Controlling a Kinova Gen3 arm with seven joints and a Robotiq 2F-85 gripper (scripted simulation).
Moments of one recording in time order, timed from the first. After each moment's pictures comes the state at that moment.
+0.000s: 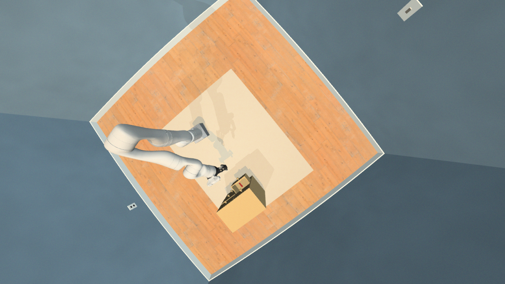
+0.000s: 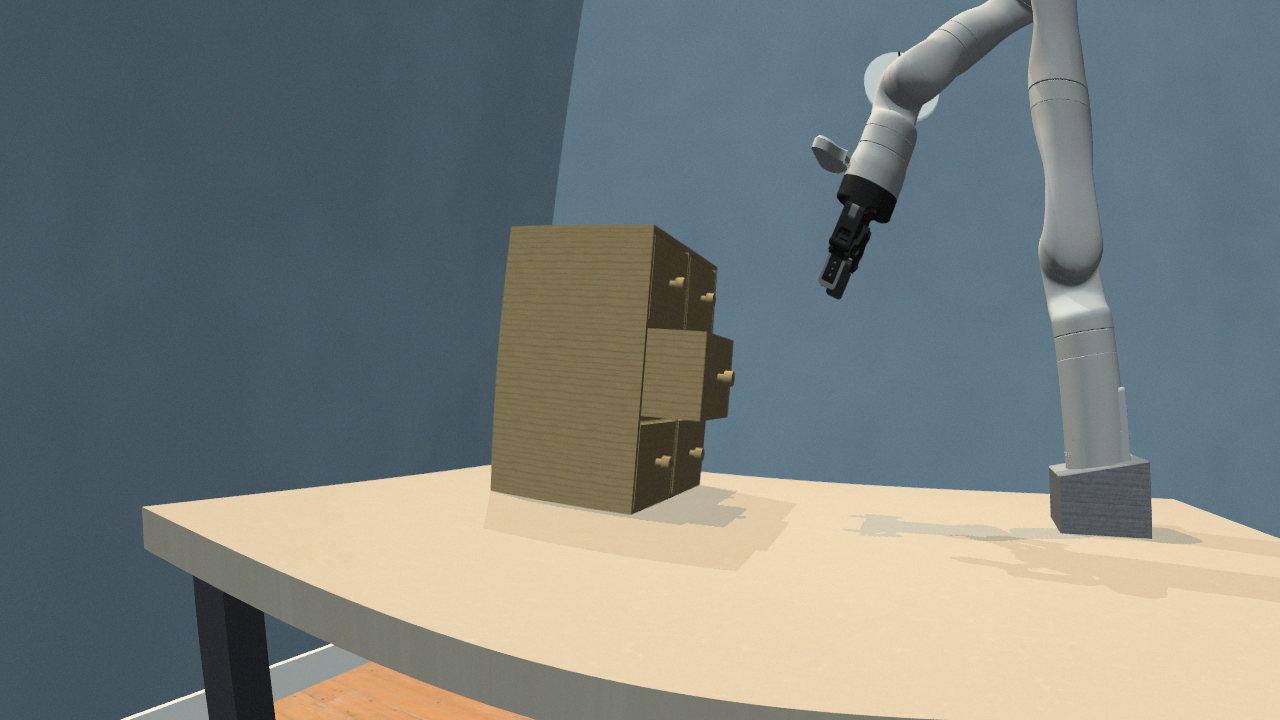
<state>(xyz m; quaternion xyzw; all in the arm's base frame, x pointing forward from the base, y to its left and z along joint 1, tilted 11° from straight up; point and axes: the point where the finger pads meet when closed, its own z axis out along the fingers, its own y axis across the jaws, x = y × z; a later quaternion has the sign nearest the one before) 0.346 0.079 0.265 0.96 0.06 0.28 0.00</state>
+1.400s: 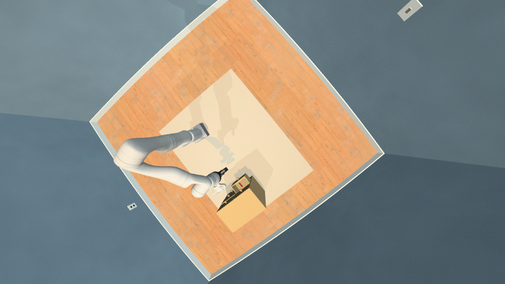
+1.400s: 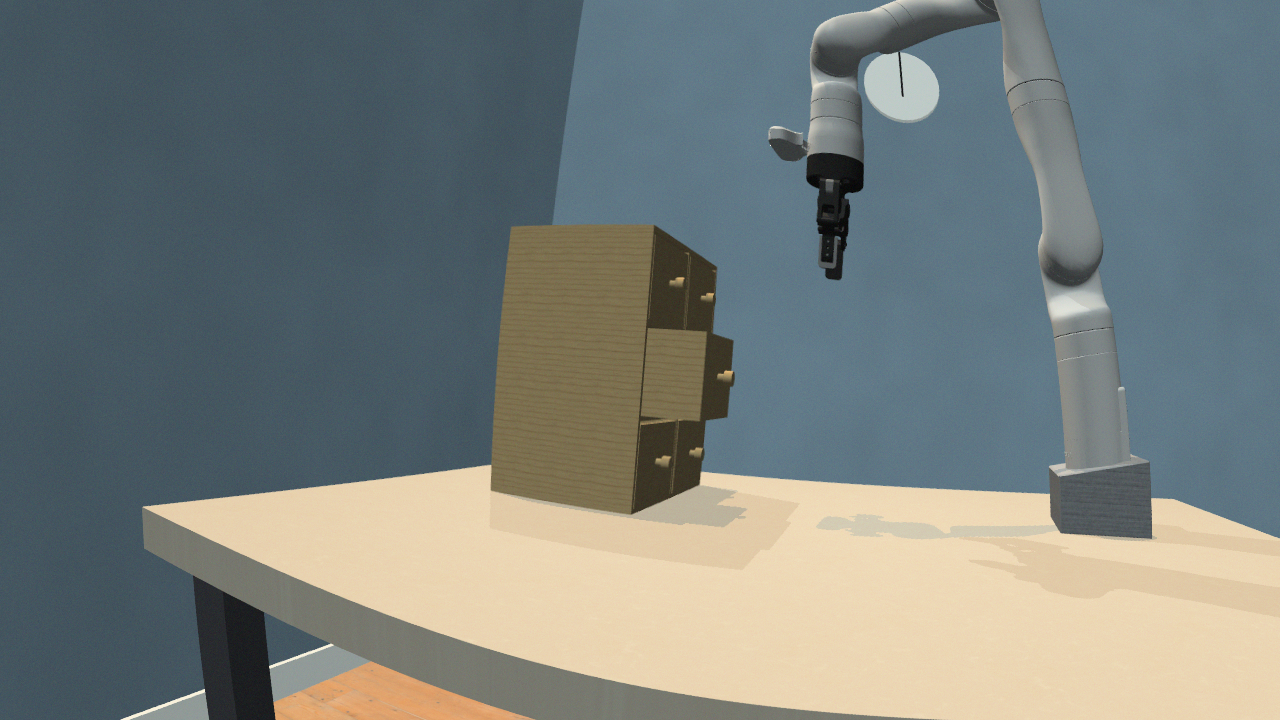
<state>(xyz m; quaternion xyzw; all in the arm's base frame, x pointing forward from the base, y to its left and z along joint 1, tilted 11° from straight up) 0.342 0.082 0.287 0.99 0.06 0.12 0.01</state>
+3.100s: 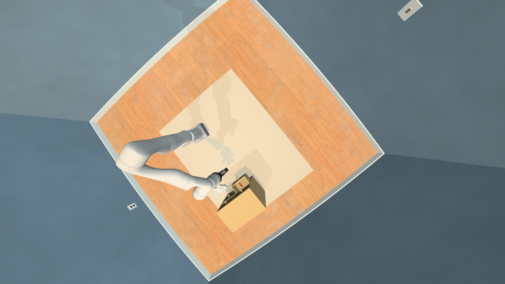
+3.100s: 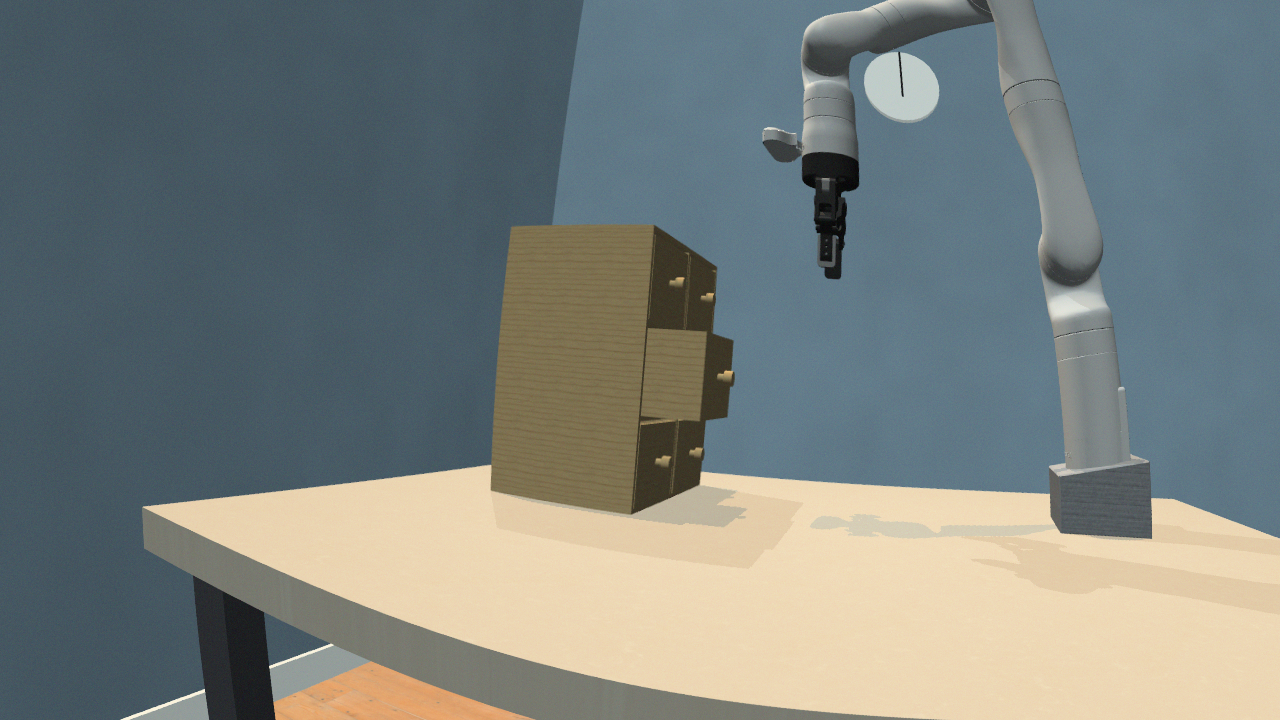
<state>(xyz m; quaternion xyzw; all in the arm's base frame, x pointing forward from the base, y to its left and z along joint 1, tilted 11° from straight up) 0.343 0.082 0.288 0.99 0.06 0.10 0.01</state>
